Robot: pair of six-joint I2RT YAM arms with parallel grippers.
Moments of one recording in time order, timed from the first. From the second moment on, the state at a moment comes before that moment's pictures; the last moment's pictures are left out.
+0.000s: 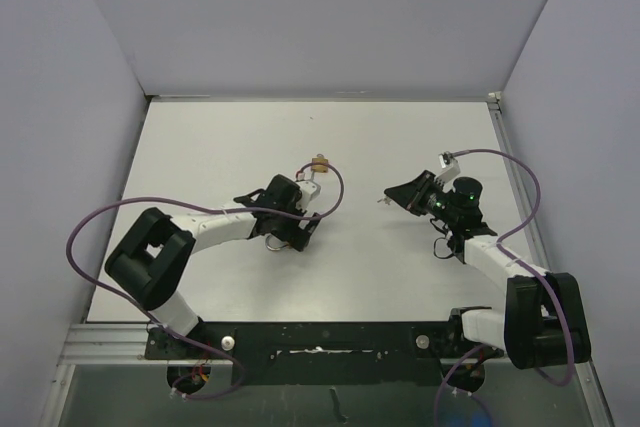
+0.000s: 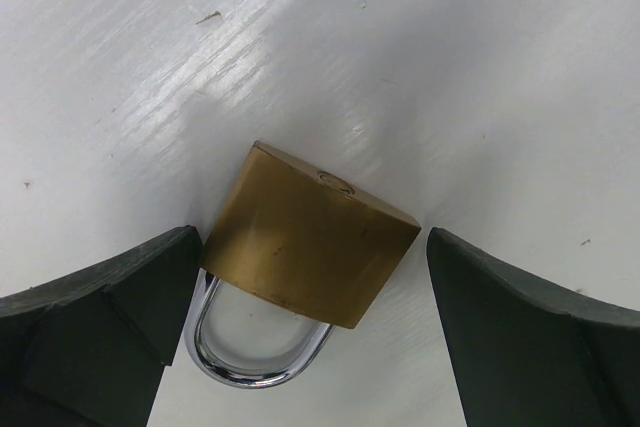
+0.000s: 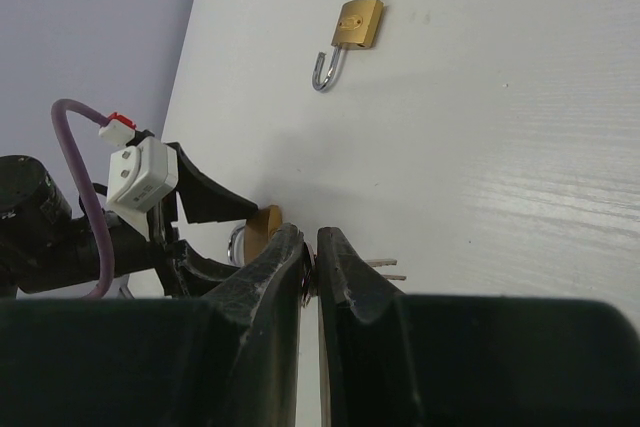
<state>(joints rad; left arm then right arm) -0.69 1.64 0.86 -0.23 0.03 -0.07 0.08 1.22 0.44 0.47 -0.58 0.74</state>
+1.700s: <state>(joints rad) -0.83 1.63 0.89 -0.33 -0.13 -0.29 0.08 1.24 0.44 0.48 -0.59 0.74</state>
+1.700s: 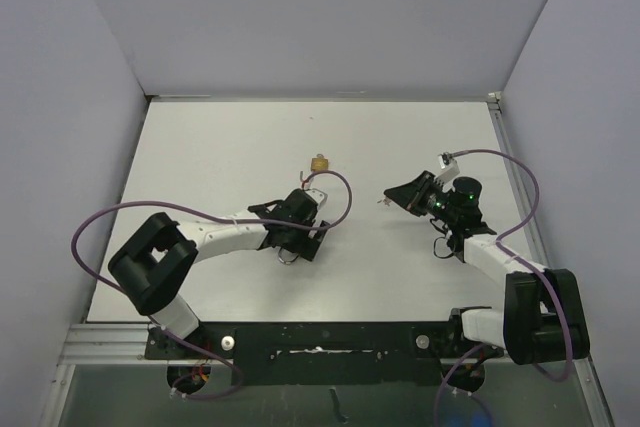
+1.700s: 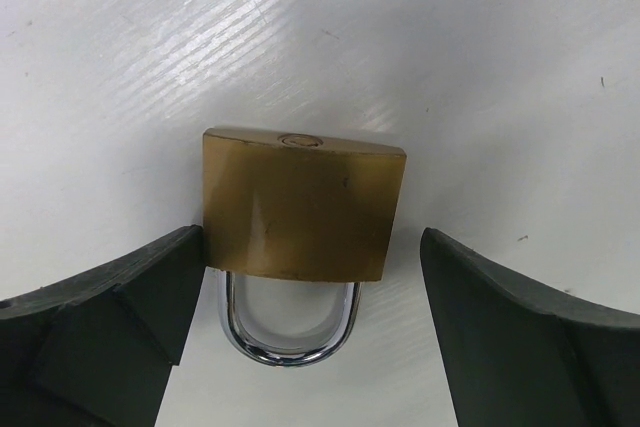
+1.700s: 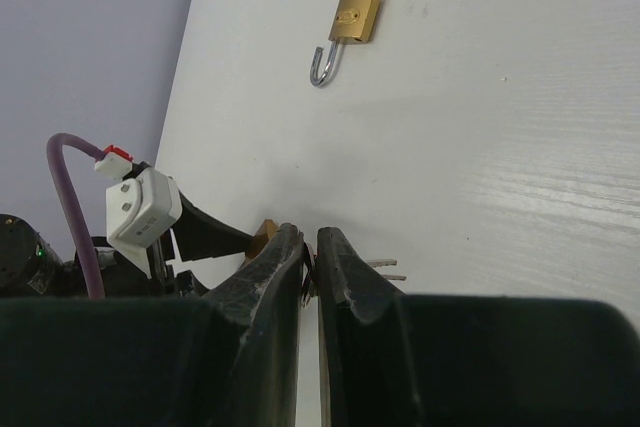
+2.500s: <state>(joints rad) -0.86 1.64 0.89 -0.32 -0.22 -0.30 0.08 1.24 0.44 0.48 -0.59 0.74</state>
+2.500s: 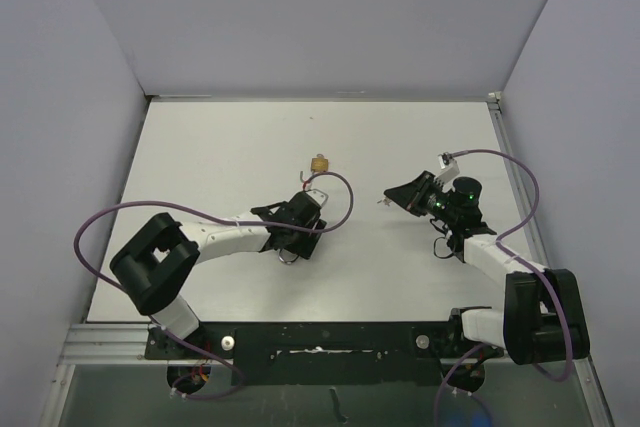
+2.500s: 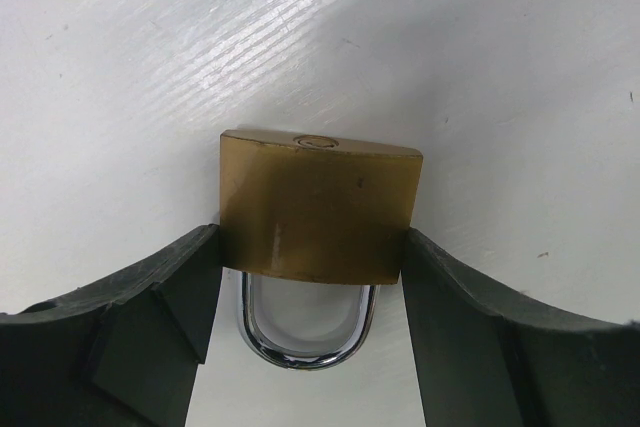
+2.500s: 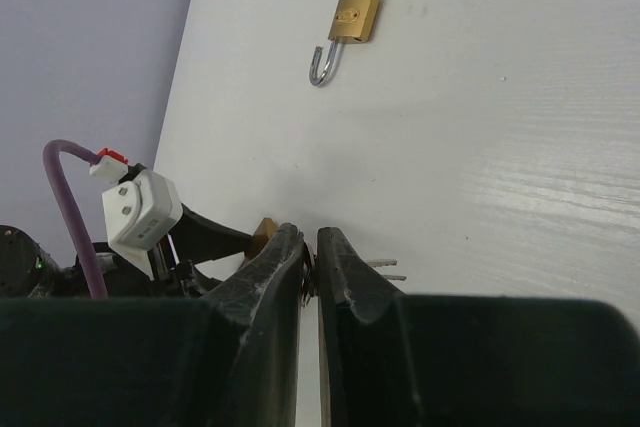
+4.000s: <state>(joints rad) -0.85 1.52 0.46 0.79 0.23 0.17 0.42 1.11 0.46 0.30 -0.30 0.62</state>
